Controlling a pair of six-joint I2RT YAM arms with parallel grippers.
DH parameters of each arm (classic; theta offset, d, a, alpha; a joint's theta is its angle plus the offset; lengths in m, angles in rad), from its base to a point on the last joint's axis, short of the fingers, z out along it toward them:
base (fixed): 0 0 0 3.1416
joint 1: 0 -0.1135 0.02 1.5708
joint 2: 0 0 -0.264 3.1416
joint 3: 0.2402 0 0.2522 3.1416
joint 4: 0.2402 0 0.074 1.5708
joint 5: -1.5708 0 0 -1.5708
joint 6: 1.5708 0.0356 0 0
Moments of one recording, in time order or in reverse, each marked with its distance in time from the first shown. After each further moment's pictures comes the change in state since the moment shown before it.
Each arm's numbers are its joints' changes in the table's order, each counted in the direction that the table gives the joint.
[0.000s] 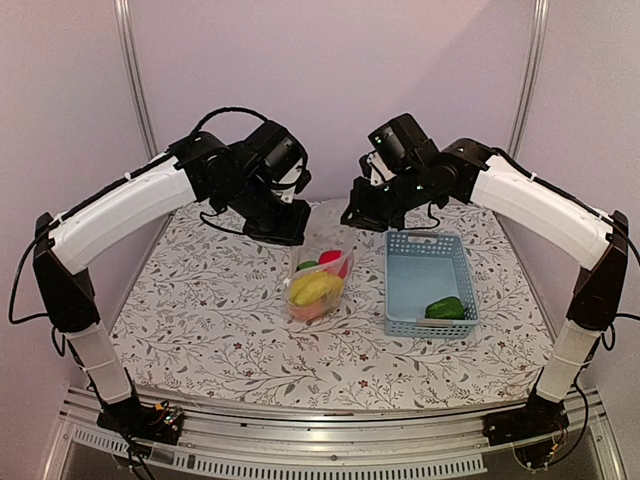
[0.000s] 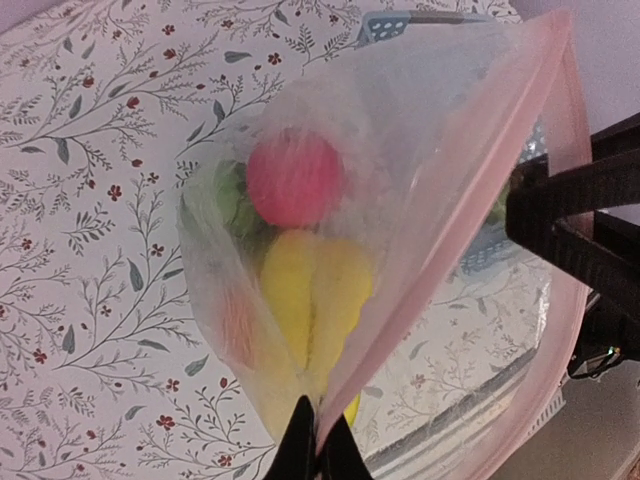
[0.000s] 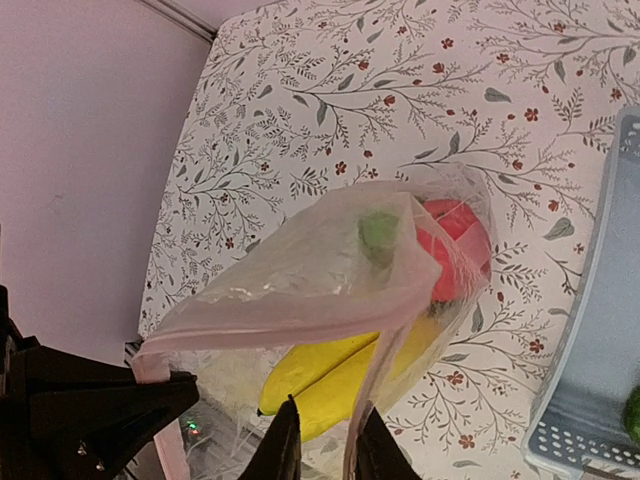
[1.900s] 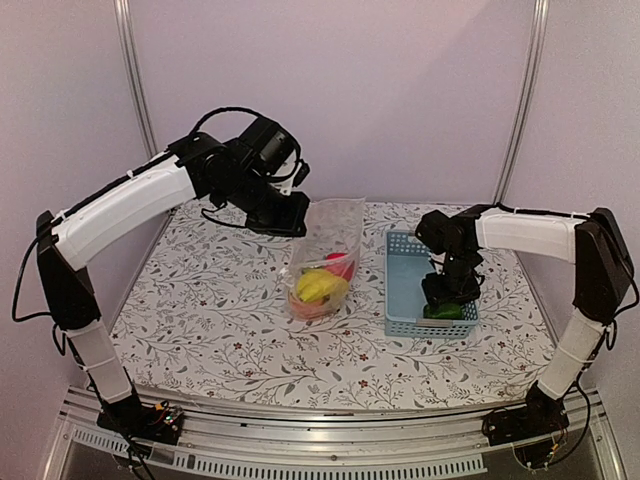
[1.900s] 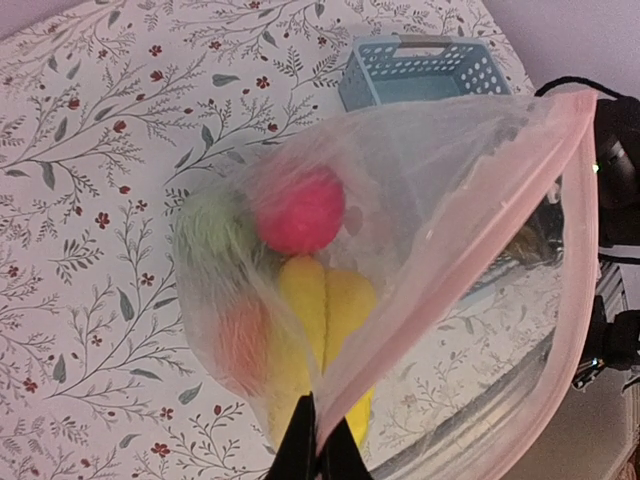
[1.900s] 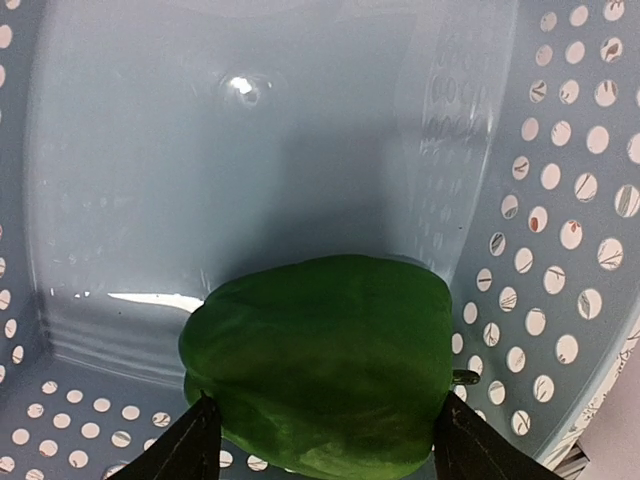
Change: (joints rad) left arm -0.064 0.003 -0.027 -0.095 -0.067 0.037; right arm 0.289 -0.047 -0.629 0.173 -0.234 -0.339
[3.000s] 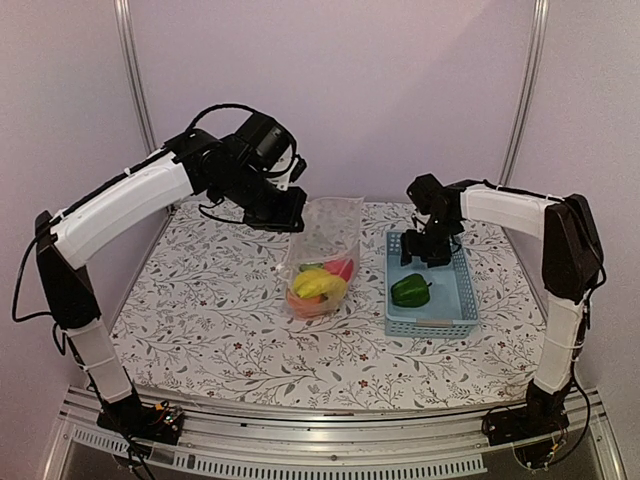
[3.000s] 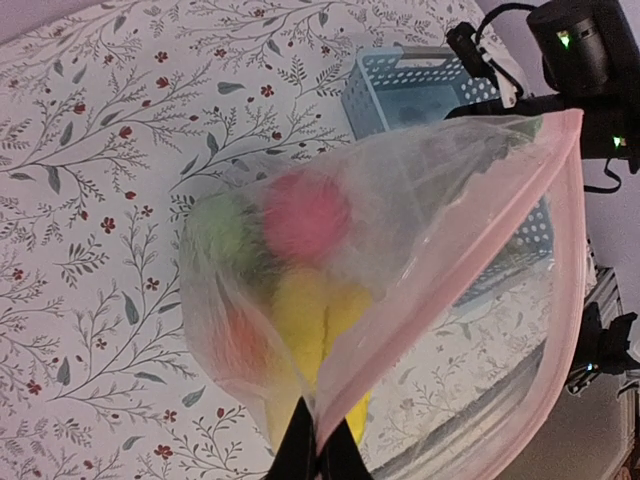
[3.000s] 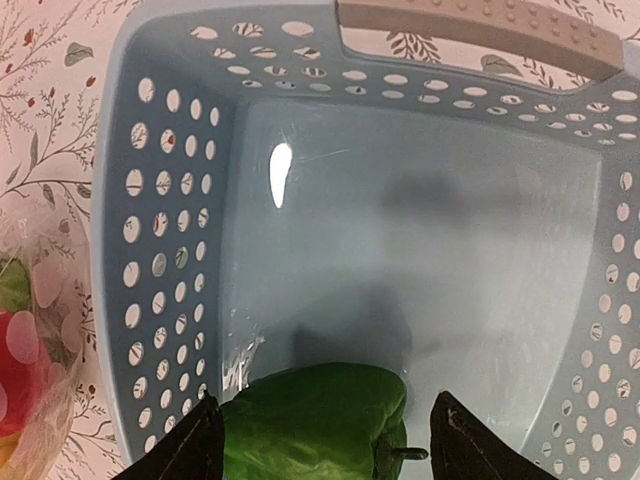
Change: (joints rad) left arm -0.021 0.004 0.024 0.007 -0.013 0.004; right arm 0.084 0.219 0.340 -0.167 0.130 0.034
